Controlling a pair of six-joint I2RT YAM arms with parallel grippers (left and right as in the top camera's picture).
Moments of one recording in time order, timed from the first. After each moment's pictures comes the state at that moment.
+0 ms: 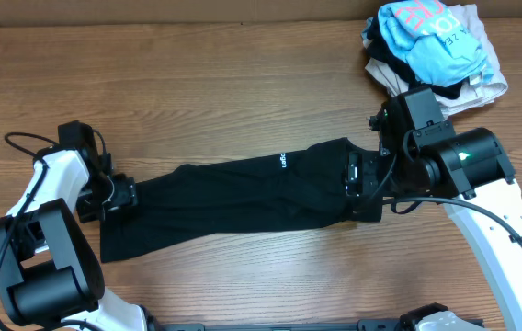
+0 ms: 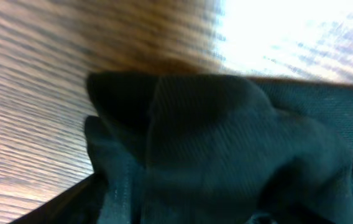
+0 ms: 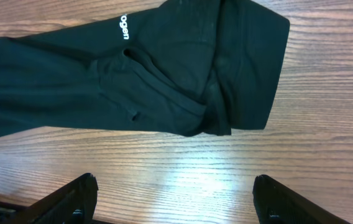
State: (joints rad) left arm 0.32 1.79 1.05 -0.87 -0.04 -0.02; right arm 0.33 1.35 1.43 -1.35 -0.12 0.33
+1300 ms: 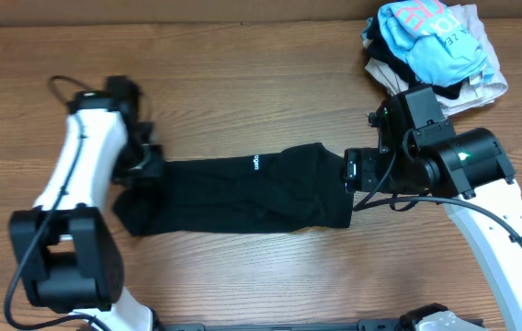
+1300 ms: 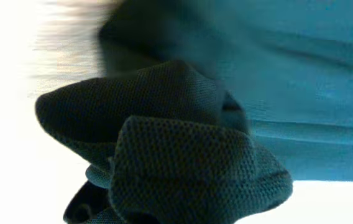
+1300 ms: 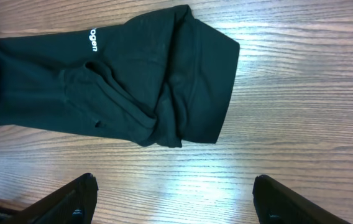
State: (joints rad) left arm -0.02 1.81 1.40 -1.26 -0.03 -0.03; right arm 0.33 1.35 1.42 -1.31 -0.12 0.33
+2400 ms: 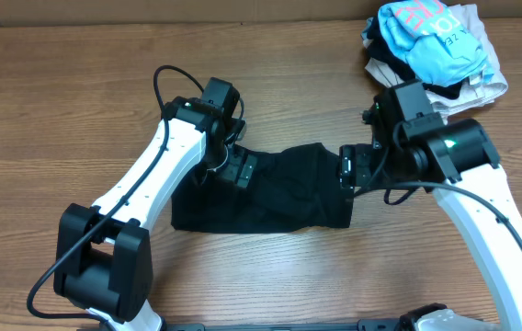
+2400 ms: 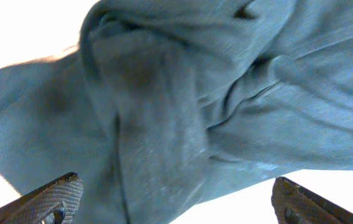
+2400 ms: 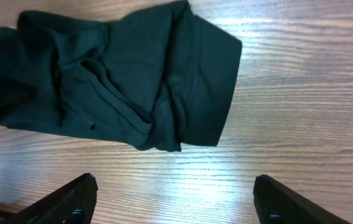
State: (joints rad) left arm -0.37 1.81 1.40 -1.09 0.09 -0.08; right arm 0.33 1.41 1.42 -1.30 -0.12 0.33
